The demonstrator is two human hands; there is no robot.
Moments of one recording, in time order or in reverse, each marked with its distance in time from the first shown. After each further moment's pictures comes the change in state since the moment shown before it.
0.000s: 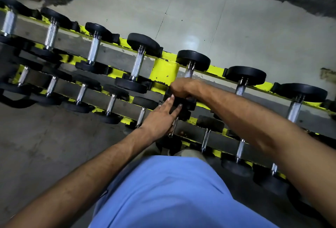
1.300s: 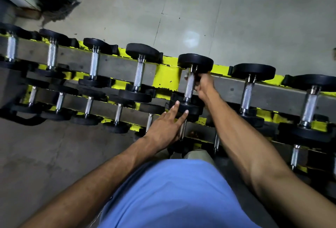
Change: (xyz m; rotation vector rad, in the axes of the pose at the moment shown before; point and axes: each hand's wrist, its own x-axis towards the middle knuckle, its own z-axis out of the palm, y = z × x) left_hand 0.000 -0.013 -0.003 0.011 -0.090 0.066; right_hand 0.051 0.055 0.060 2.282 0.667 0.447
